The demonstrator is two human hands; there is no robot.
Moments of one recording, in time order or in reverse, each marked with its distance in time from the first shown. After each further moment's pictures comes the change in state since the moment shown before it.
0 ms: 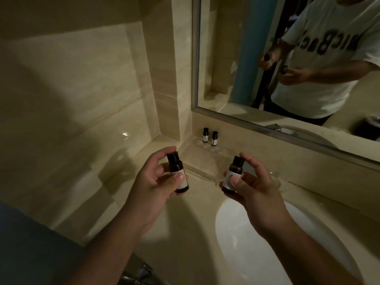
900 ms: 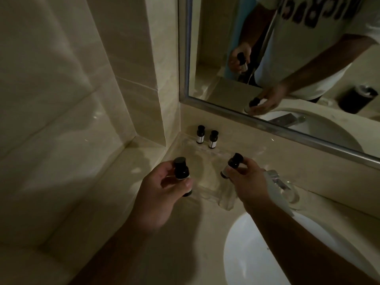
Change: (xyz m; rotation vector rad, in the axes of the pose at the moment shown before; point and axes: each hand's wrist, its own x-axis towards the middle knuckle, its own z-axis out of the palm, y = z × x) left_hand 0.185 -0.092 -0.012 0.122 -0.071 -0.221; right_hand 0.231 0.112 -0.003 -0.319 0.360 0.243
